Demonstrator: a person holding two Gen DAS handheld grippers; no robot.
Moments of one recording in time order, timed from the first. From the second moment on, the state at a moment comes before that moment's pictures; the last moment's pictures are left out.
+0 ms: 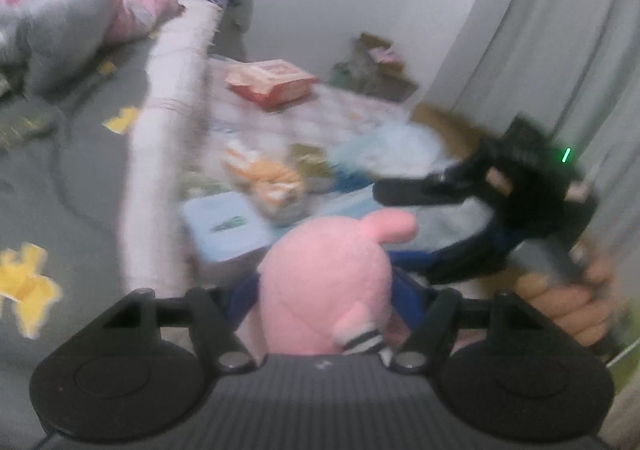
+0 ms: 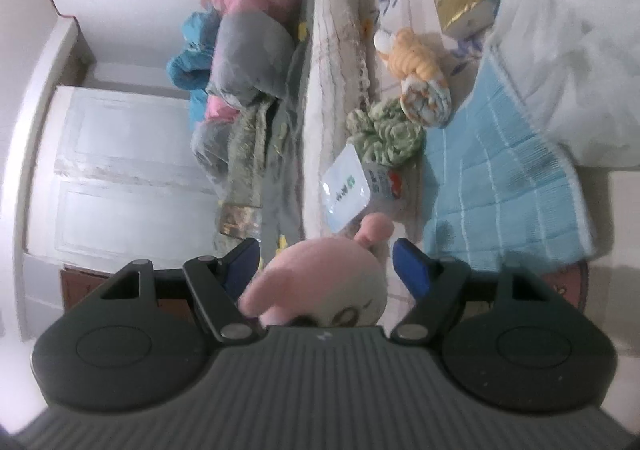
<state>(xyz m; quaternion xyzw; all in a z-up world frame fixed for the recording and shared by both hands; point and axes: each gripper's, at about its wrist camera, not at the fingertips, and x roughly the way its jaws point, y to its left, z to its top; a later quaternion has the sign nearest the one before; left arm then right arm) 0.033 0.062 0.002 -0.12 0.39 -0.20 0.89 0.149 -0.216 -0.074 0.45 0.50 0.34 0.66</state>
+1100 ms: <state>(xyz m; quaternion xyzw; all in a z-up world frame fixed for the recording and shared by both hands) 0.055 0.052 -0.034 -0.09 0.38 -0.16 0.91 0.160 -0.217 -0.091 0.39 0.52 0.25 0.72</state>
